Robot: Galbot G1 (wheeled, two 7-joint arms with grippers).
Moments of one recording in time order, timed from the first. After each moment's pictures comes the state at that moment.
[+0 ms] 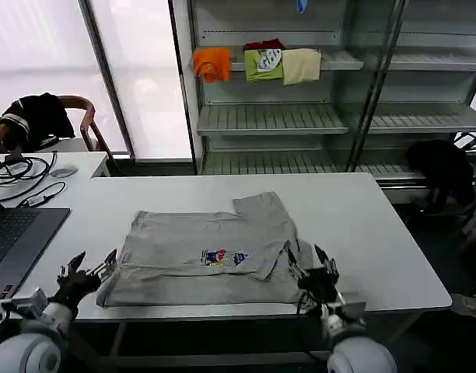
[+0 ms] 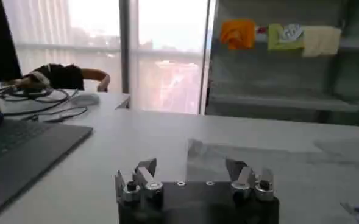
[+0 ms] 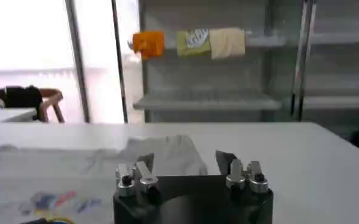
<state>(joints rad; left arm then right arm) 1.29 -1.19 -0.82 -2.02 -0.51 0.55 0.05 -1.12 1.47 0.36 2.05 0.14 -0.47 0.04</state>
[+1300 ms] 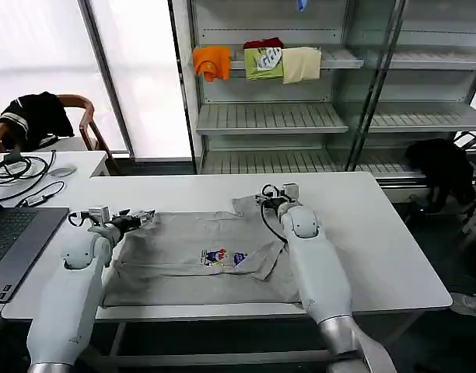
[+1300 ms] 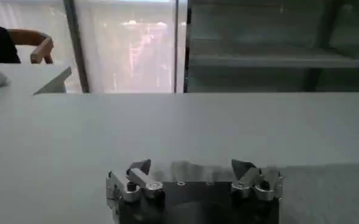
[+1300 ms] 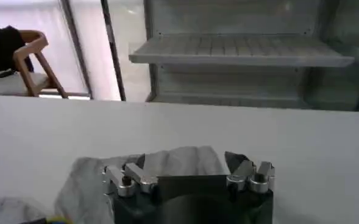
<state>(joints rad) 0.61 -1.17 -0.49 -1.20 -0.31 0.58 0.22 -0.37 1.61 0.39 0.96 0.06 -0.57 -0.08</state>
